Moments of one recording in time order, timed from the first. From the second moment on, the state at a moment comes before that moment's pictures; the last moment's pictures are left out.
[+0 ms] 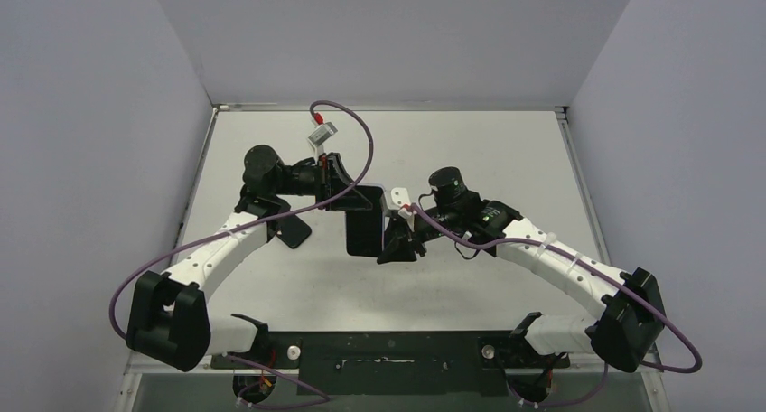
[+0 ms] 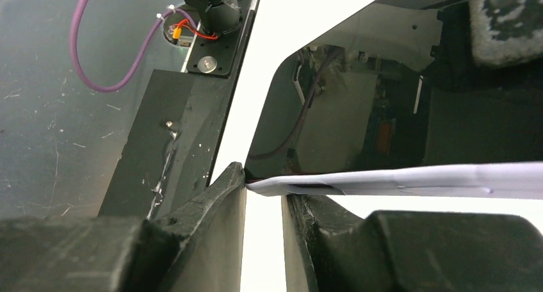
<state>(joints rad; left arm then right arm) -0.37 1.30 0.86 0.67 1.26 -1.00 0.77 1.28 1.00 -0.29 -0.96 -0.40</state>
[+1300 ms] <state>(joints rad) -0.38 1.32 0.80 0.71 1.00 -1.04 0.69 1.22 0.82 -0.02 -0.64 -0.20</state>
